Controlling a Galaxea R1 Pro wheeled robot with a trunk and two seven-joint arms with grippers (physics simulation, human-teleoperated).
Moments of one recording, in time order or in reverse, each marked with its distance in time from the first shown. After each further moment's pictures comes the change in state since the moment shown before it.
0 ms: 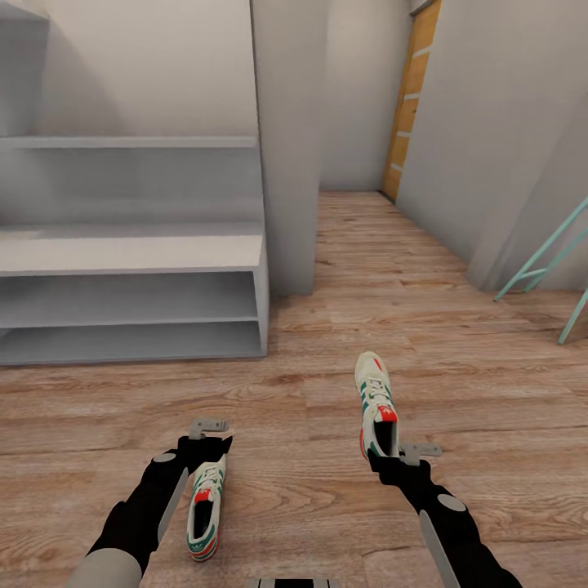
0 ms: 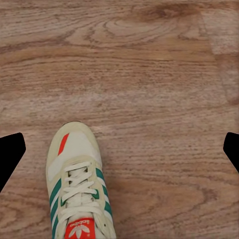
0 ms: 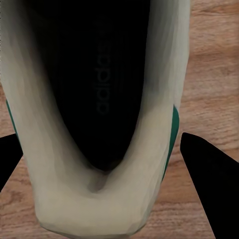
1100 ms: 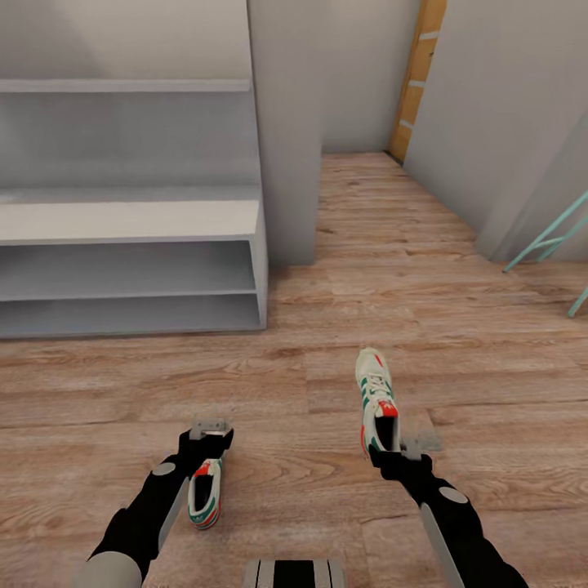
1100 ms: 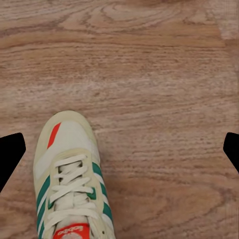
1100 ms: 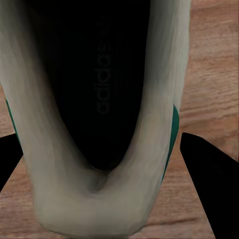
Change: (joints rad) left arm 0.000 0.002 0.001 0.077 -0.001 -0.241 0.002; right arm 0.000 0.001 -0.004 -0.065 0.005 0.073 -0.007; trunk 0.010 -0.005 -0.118
